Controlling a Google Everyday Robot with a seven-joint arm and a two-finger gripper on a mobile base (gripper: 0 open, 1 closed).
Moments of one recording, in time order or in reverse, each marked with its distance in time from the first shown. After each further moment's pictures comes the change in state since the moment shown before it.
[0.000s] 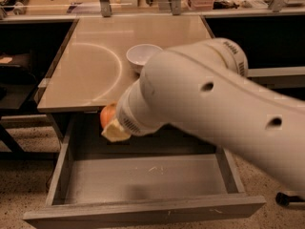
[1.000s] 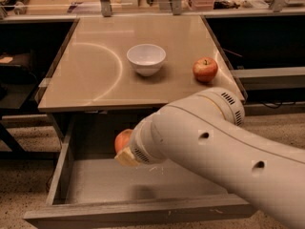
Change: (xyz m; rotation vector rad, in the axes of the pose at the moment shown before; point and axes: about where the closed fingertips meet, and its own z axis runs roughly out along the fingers) arm 0.071 0.023 0.036 -0.004 0.070 0.137
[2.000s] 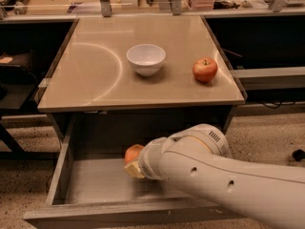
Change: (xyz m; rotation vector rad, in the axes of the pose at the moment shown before) arm 0.059 -0.012 0.080 0.029 -0.021 0.158
